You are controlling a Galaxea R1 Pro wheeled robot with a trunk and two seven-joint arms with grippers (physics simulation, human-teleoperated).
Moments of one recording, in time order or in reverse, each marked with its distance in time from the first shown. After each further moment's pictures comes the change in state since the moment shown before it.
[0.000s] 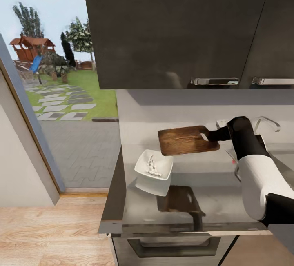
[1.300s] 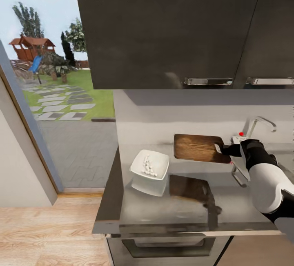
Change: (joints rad) left arm 0.000 0.008 0.001 0.000 0.000 -0.001 0.009; right arm 0.009 -0.074 -0.370 0.334 -0.003 -0.363 -0.258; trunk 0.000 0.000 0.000
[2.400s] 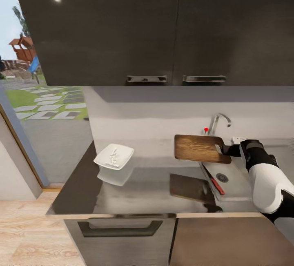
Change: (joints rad) left arm 0.000 0.000 0.000 0.000 0.000 0.000 0.002; right arm 0.000 0.001 0.000 0.004 0.002 -0.001 -0.017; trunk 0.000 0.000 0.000
